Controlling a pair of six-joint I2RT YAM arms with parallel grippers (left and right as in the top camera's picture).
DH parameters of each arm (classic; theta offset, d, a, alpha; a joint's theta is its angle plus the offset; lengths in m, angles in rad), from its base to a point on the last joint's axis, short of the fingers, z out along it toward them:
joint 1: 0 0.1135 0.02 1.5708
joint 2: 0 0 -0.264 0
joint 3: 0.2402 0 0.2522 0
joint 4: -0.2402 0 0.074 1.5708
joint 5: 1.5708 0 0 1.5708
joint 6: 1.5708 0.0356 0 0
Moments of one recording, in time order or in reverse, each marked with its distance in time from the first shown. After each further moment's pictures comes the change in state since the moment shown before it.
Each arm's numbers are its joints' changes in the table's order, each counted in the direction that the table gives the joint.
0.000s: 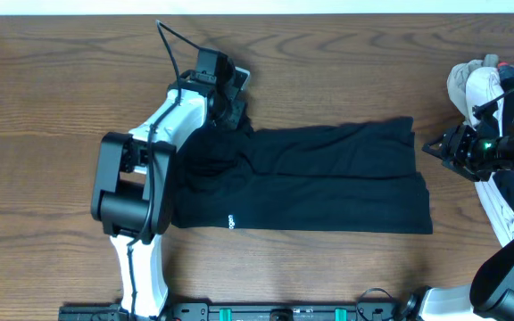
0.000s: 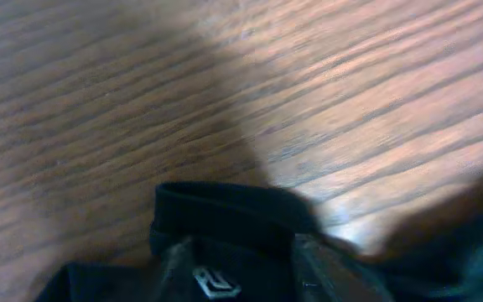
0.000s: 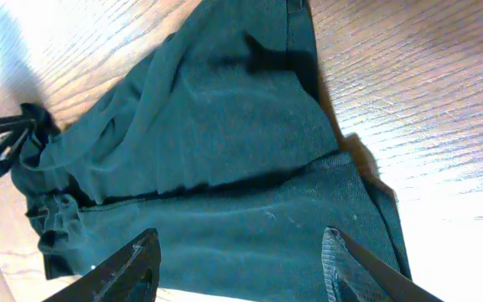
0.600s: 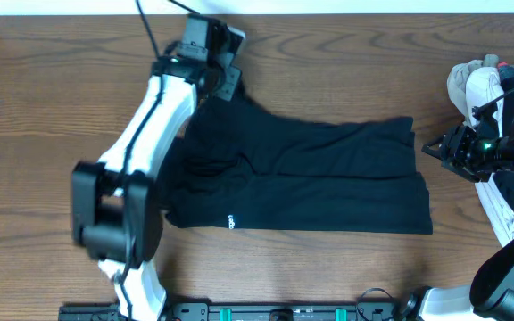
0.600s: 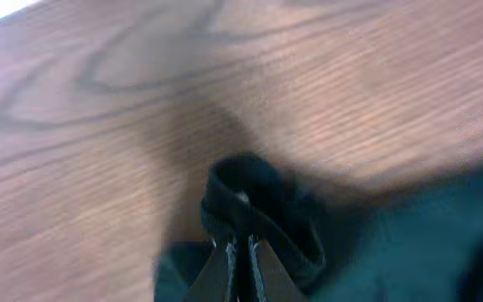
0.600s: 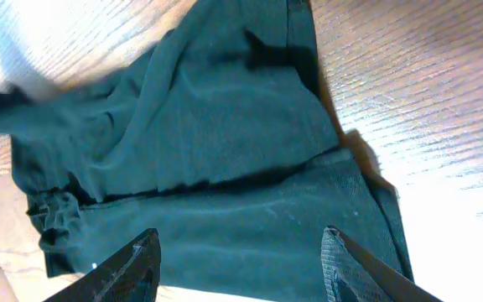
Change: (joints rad) left arm 0.000 0.189 0.156 -0.133 -0.101 0.026; right arm 0.000 0.000 0.000 -0.005 0.000 0.000
